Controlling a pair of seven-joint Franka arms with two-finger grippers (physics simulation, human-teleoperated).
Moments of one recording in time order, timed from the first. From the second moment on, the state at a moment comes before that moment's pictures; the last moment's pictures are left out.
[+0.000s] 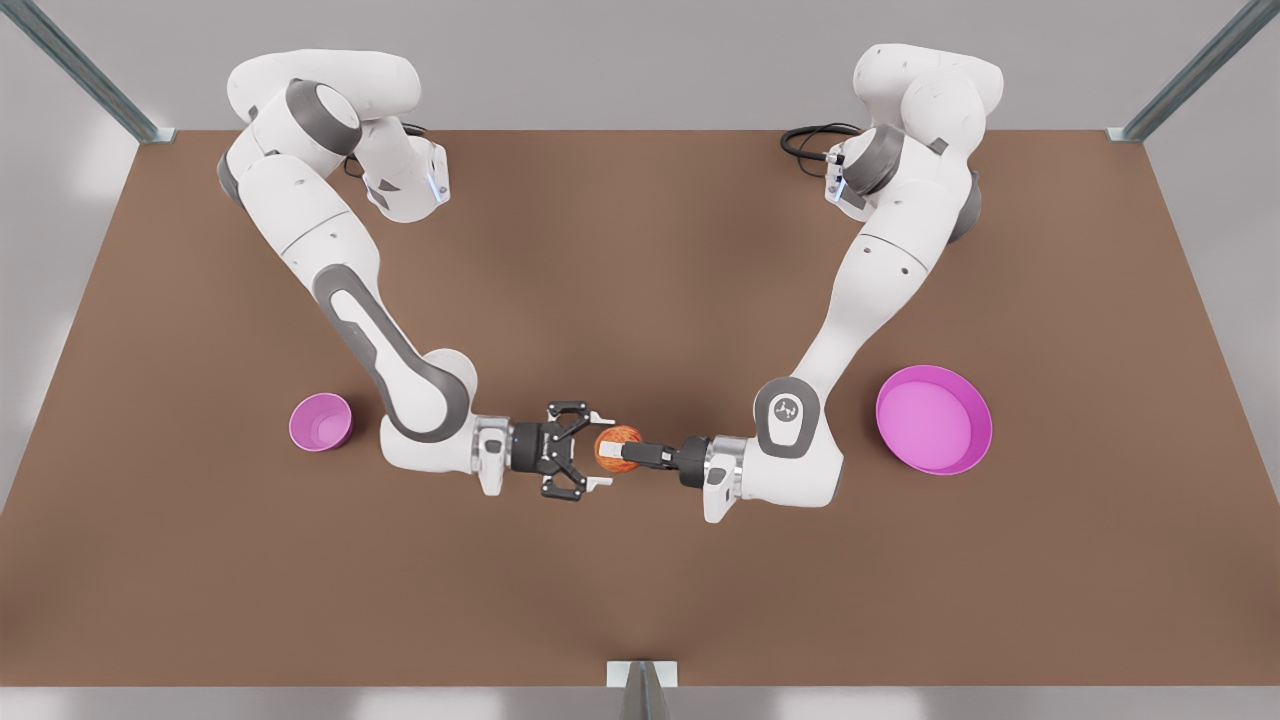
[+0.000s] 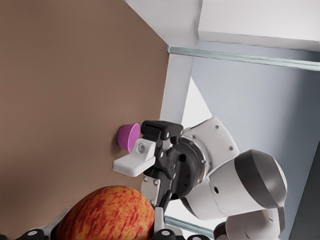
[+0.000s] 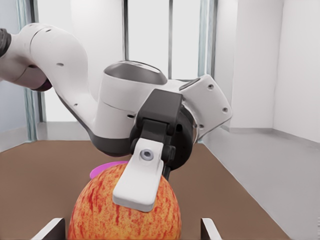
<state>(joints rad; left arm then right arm) -0.25 1.06 -0.42 -0.96 -1.10 2.06 0.12 -0.05 0.86 0.65 -1.45 1.31 2.29 -2.19</state>
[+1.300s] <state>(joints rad) 0.06 0.94 -0.42 -0.96 -0.93 1.85 0.09 -0.19 0.88 0.68 -1.43 1.18 2.26 -2.20</state>
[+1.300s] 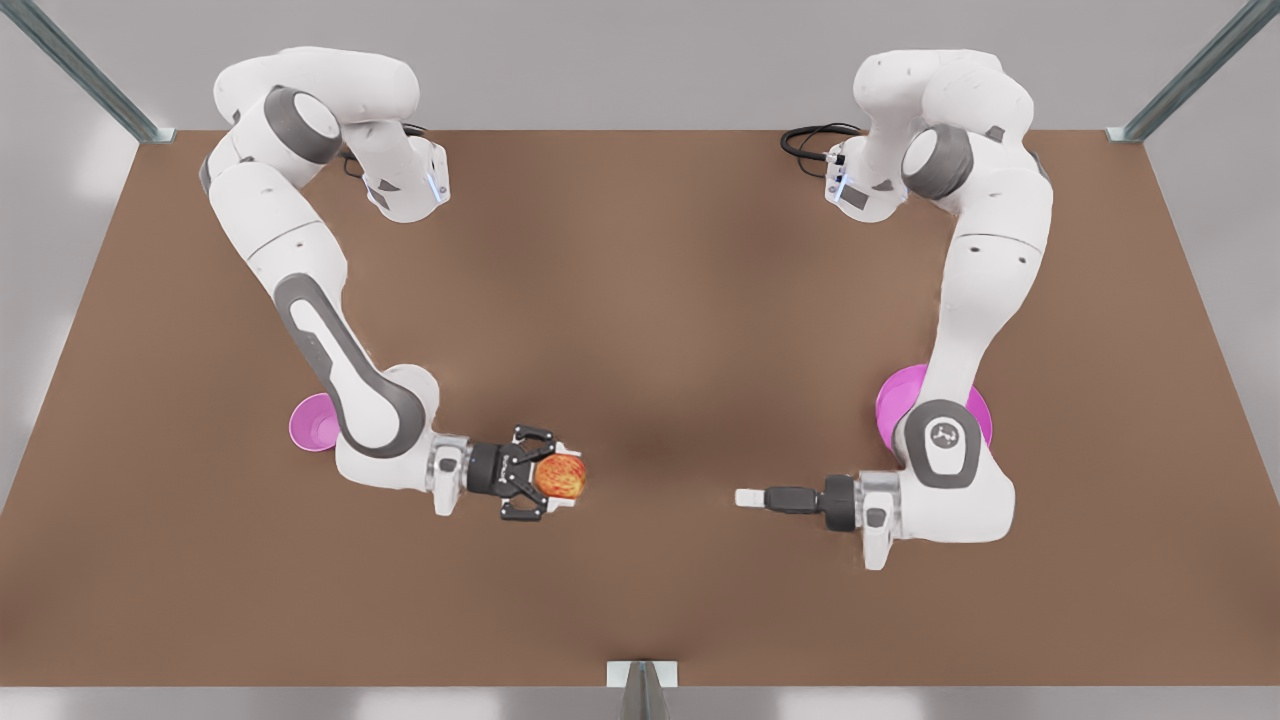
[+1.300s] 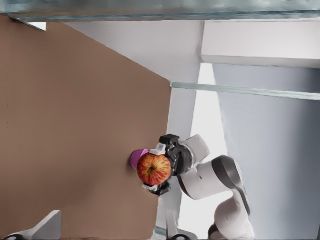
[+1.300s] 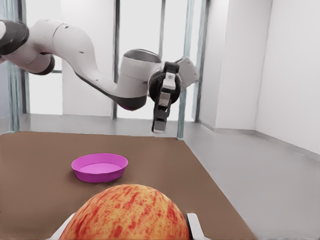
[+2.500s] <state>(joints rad) -0.10 0.25 -0.07 -1.52 0.00 1.49 -0.18 -0.33 0.37 0.24 -2.14 -0.30 2.46 -1.99</state>
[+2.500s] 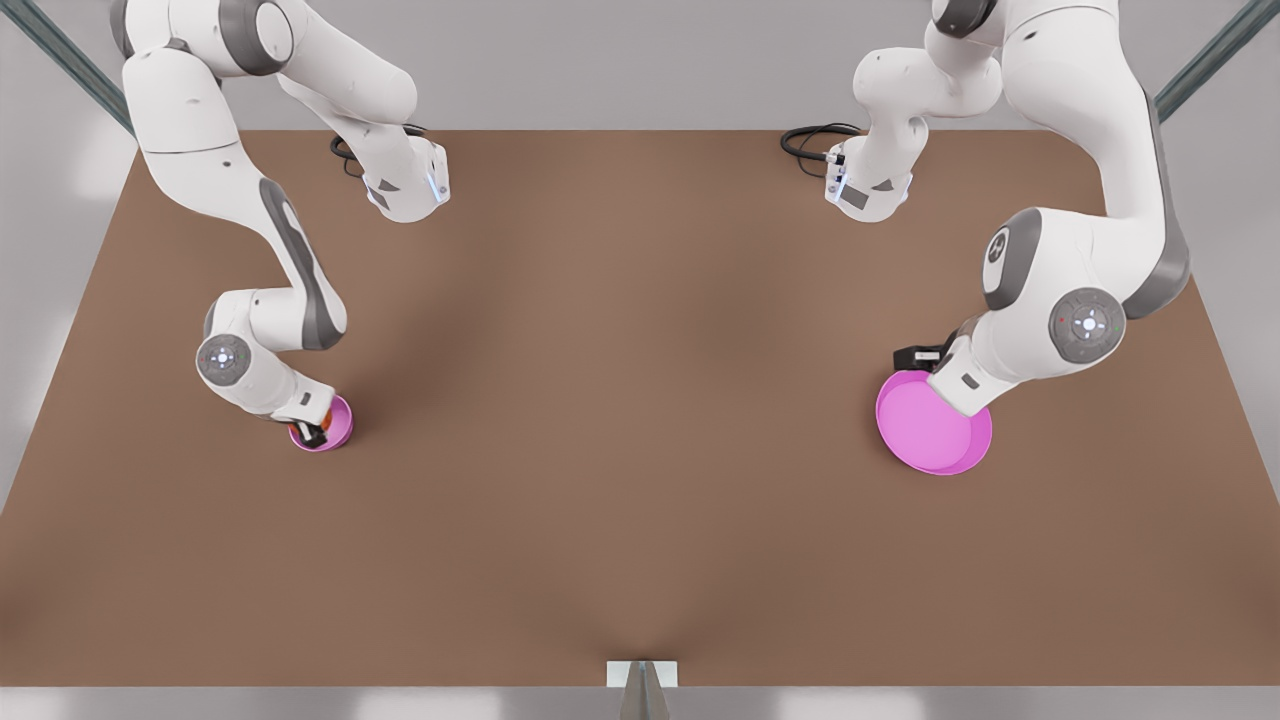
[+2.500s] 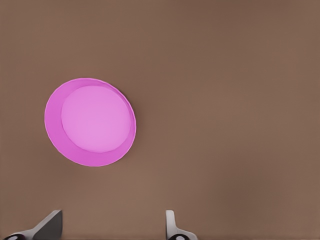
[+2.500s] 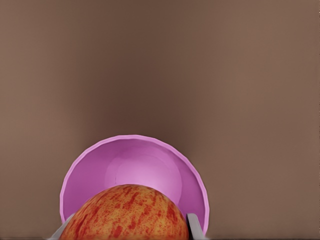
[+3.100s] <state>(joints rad) -0.10 0.26 -0.07 -1.52 0.00 1.50 -0.21 -0.19 0.30 0.23 -1.88 -0.24 2.32 -1.95</state>
